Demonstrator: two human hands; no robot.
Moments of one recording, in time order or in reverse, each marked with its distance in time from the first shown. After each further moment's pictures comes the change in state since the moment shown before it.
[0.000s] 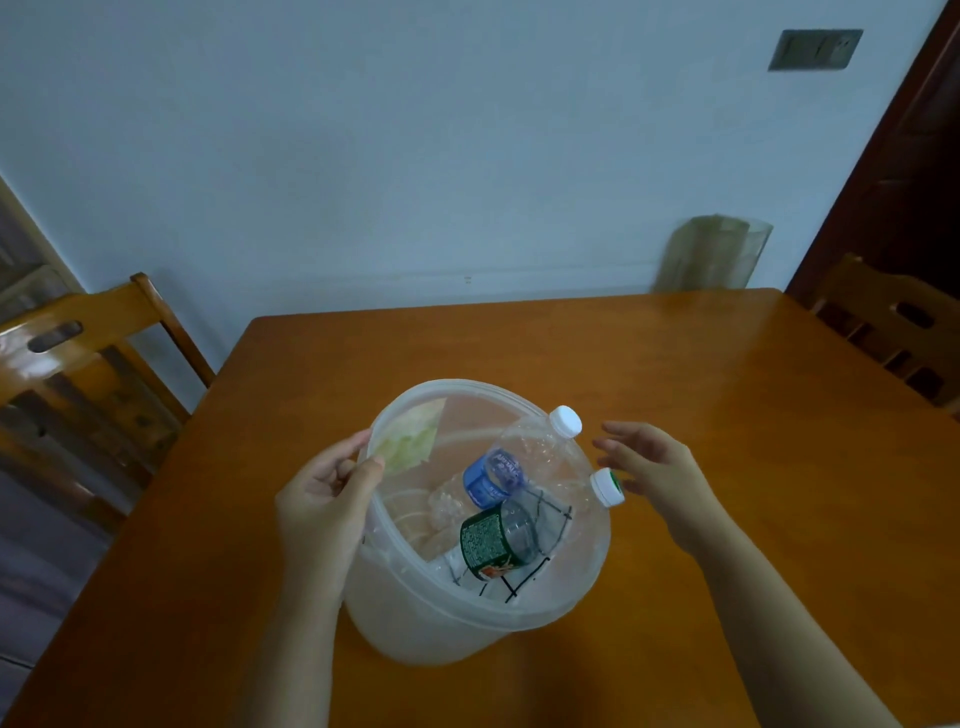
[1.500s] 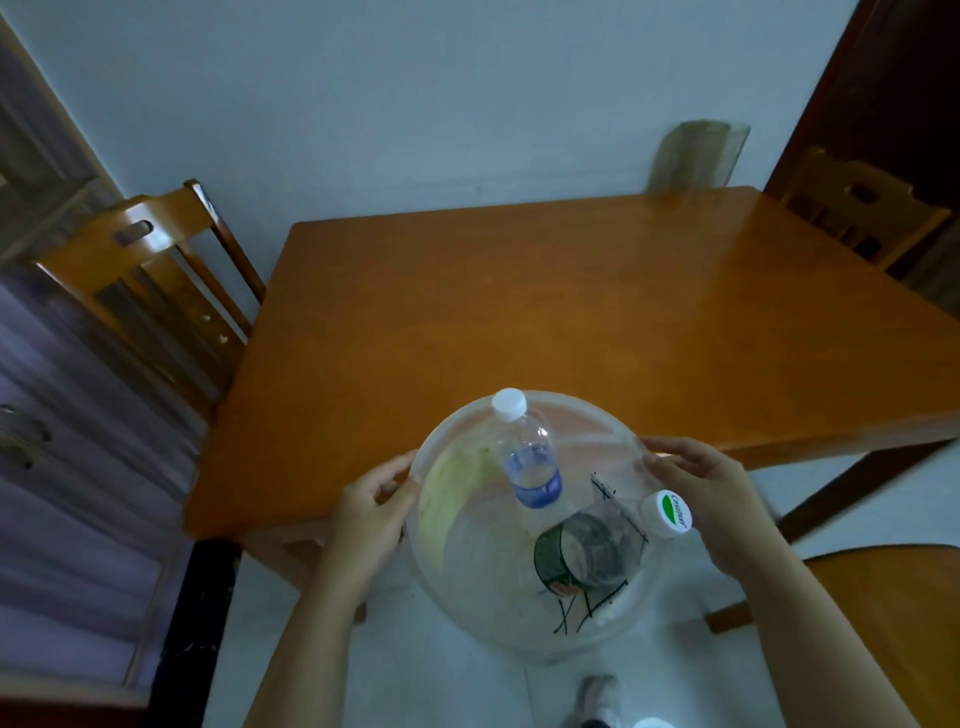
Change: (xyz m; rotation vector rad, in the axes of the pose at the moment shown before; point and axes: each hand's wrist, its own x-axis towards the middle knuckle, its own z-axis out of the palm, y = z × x) left_hand -0.194 -0.040 -0.210 0.208 -0.432 -0.180; right_hand -0.328 0.027 0.058 0.091 0.098 0.189
